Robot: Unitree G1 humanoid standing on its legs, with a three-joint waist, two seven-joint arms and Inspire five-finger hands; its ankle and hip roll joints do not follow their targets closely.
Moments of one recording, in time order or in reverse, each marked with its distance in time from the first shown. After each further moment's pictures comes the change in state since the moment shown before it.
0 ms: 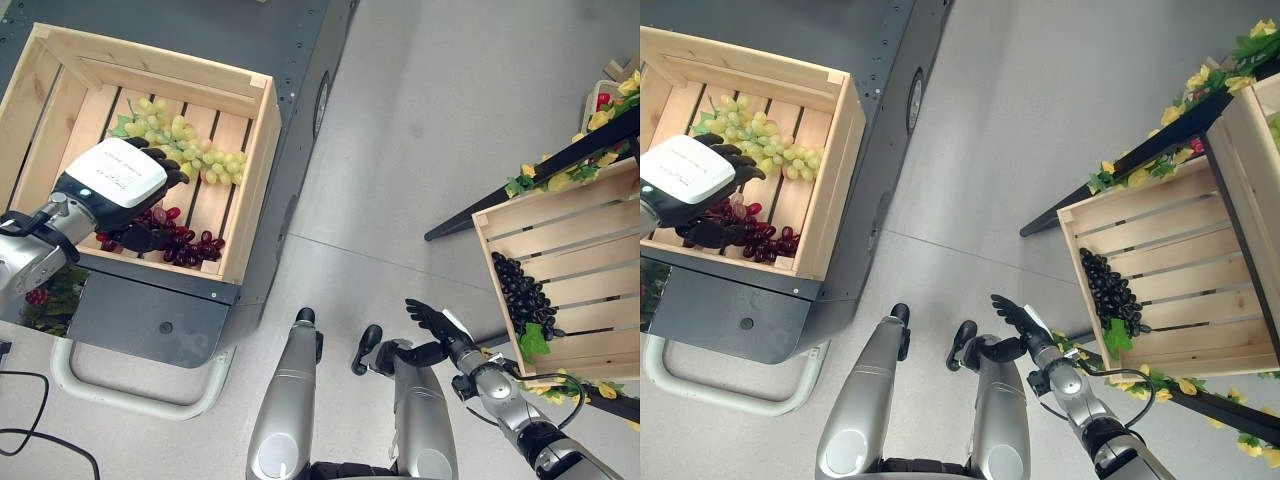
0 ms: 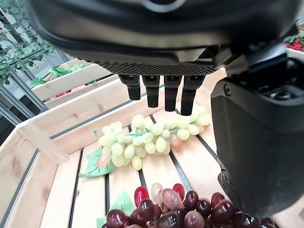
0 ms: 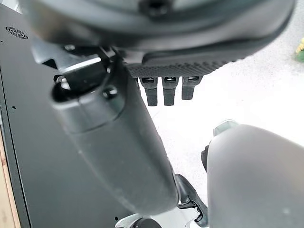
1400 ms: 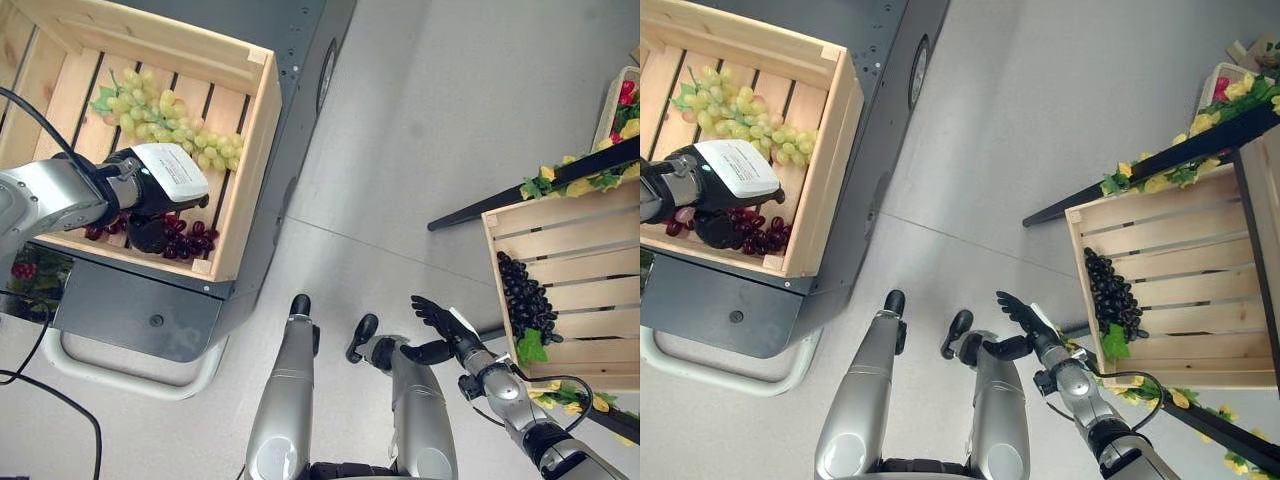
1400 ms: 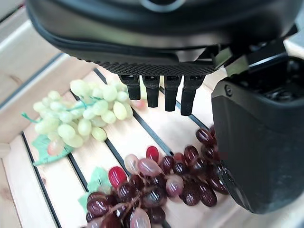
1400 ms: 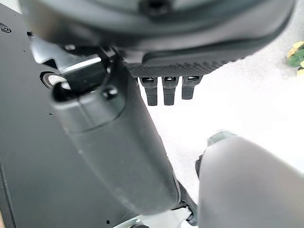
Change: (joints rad) left arm -0.635 0.018 -0.601 -0.129 0.012 -0.096 -0.561; right arm -0.003 -0.020 -0.003 0.054 0.043 -0.074 0.018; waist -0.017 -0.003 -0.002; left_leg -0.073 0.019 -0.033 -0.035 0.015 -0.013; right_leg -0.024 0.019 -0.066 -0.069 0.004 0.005
